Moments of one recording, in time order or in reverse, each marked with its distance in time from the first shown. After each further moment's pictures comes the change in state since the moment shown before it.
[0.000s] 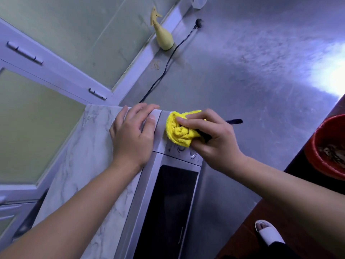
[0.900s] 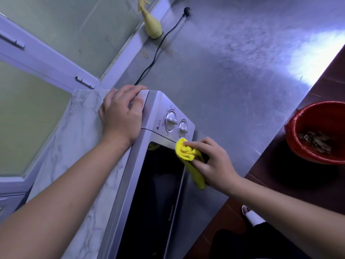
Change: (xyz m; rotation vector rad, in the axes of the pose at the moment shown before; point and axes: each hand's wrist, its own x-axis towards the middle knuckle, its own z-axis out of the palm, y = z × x) left_hand -0.001 0.003 0.001 -0.044 0.029 0.001; right_hand -0.101 -0.002 -0.010 -0.089 -0.153 0.432
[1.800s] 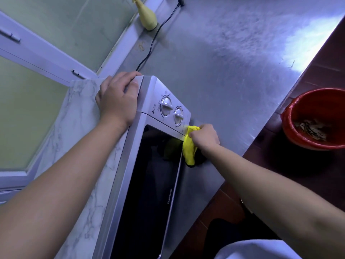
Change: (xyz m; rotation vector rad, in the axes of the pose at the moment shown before) left_hand 0.000 0.001 -0.001 -0.017 -0.015 -0.015; right_hand 0.048 0.057 0.041 -0.093 0.105 0.877
